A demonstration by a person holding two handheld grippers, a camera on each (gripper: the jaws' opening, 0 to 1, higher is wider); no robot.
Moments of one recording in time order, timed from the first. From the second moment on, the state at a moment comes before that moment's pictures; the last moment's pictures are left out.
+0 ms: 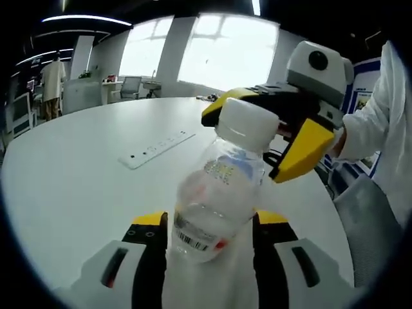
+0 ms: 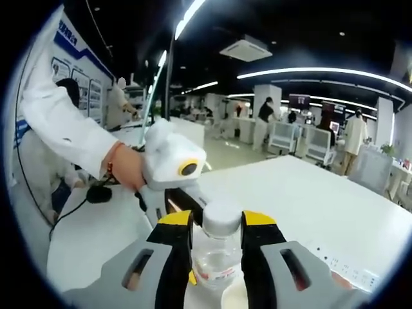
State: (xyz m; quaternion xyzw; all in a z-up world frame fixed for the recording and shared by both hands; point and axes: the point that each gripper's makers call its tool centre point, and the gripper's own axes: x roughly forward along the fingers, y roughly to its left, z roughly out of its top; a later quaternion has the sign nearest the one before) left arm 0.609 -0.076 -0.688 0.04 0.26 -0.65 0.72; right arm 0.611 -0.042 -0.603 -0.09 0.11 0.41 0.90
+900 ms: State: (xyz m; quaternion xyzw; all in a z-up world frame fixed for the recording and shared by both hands) left arm 0.602 -0.069 -0.666 0.03 0.25 -0.63 0.74; right arm 0.601 -0.060 -0.591 -0.07 0.12 0.38 0.91
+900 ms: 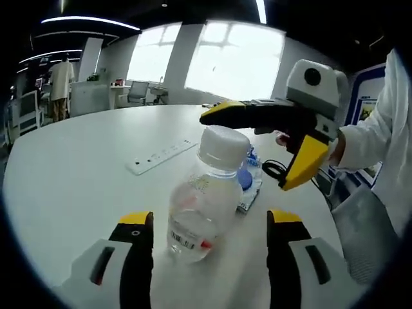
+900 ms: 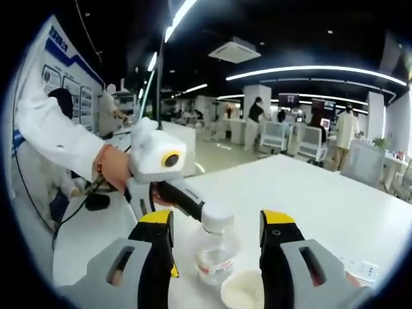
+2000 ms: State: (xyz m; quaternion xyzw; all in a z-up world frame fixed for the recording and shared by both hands) left arm 0.560 -0.044 -0.613 0.00 0.22 -0.59 0.78; right arm 0.510 -0.195 -0.588 -0.03 0.16 0.23 0.96
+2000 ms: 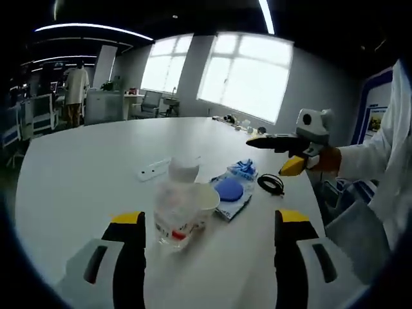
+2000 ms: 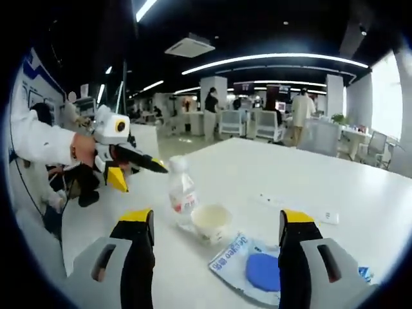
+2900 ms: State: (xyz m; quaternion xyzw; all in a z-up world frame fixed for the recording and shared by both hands) left arm 0.453 -0.035 -0.585 -0.02 0.23 -0.53 0.82; right arm 0.374 -0.327 -0.589 -0.01 0.19 0.16 0.97
